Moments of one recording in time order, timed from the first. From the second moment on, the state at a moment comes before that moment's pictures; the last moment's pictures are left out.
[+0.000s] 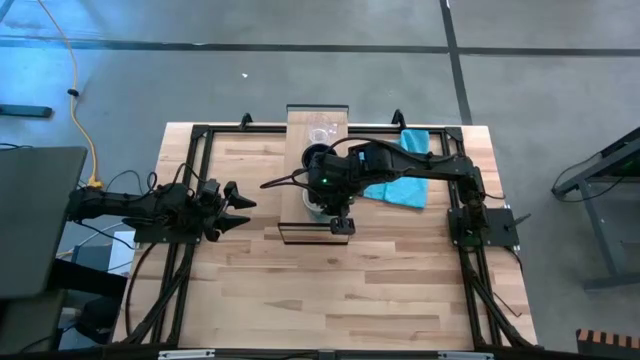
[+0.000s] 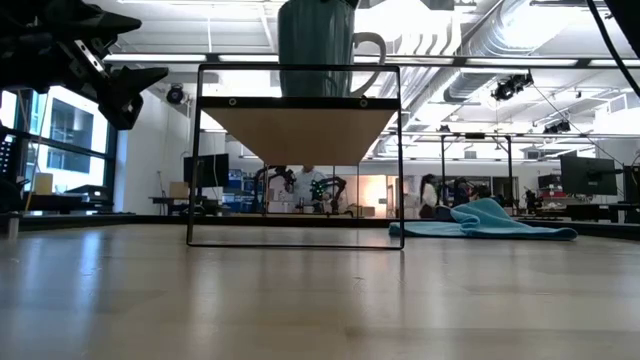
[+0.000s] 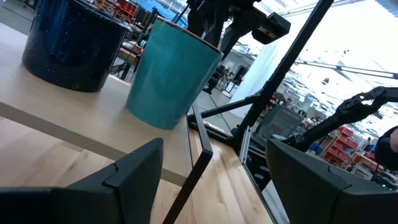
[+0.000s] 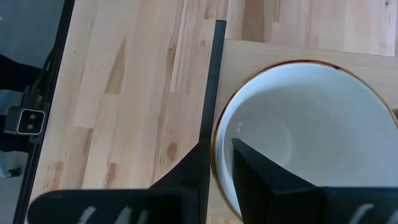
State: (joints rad) left arm 0.07 0.15 0.01 0.23 0.03 -0.50; right arm 0.03 2.01 2.30 -1.35 -0.12 -0.08
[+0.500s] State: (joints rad) left arm 0.06 0.15 0.01 0.23 0.03 -0.50; right arm 0.03 2.02 2.30 -1.32 -0.14 -0.08
